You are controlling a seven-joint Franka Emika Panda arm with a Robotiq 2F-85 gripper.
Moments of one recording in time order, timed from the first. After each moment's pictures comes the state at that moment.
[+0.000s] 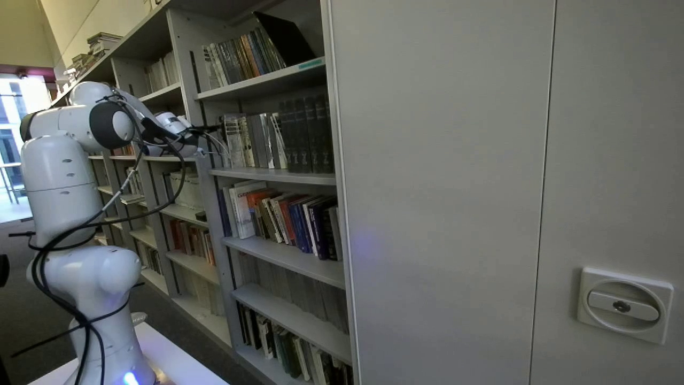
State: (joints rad) arm 0.38 0.02 0.29 -1.73 -2.21 2.53 2.24
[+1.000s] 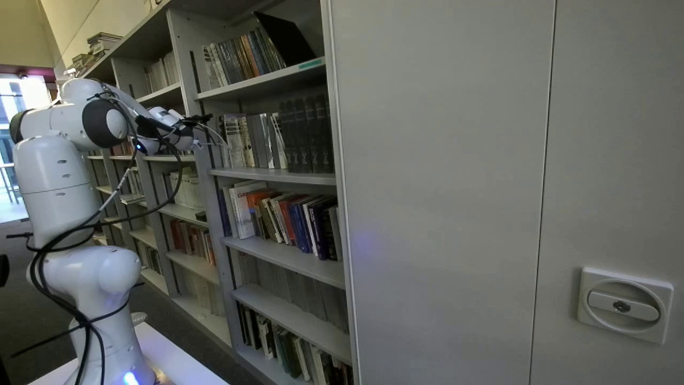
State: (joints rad) arm 0.38 -0.02 0.32 -1.73 -2.35 2.47 2.32
